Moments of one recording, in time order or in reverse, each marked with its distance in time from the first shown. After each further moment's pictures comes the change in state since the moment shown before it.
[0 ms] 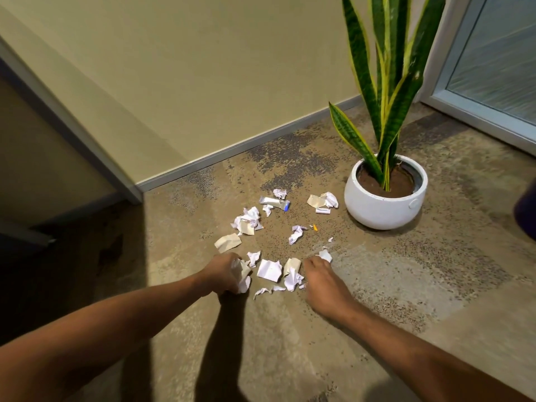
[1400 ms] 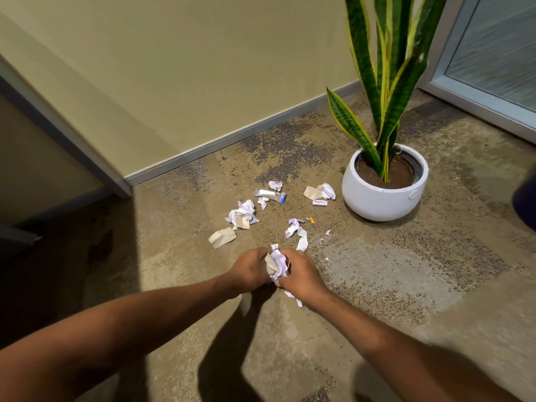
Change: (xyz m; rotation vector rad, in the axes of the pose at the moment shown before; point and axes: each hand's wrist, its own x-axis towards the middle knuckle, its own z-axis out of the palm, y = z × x) left_hand 0.008 0.052 0.049 -0.223 0.049 0.282; right_hand 0.032 -0.027 0.032 0.505 0.065 0.171
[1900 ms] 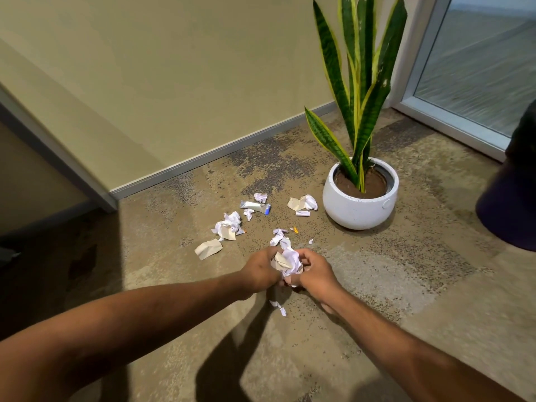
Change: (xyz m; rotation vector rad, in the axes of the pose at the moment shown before) left_hand -0.001 0.061 0.015 -0.286 -0.086 0.032; right_hand -0.018 0.017 -0.064 0.402 0.067 0.217
